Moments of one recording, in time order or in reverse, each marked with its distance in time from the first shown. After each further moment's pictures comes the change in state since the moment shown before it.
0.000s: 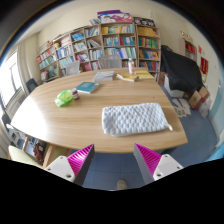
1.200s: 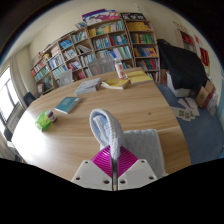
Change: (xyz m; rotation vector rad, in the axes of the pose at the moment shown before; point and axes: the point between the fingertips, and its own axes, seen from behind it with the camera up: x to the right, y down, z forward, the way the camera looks) arm 0.143 -0.130 0.201 0.037 -0.079 0.099
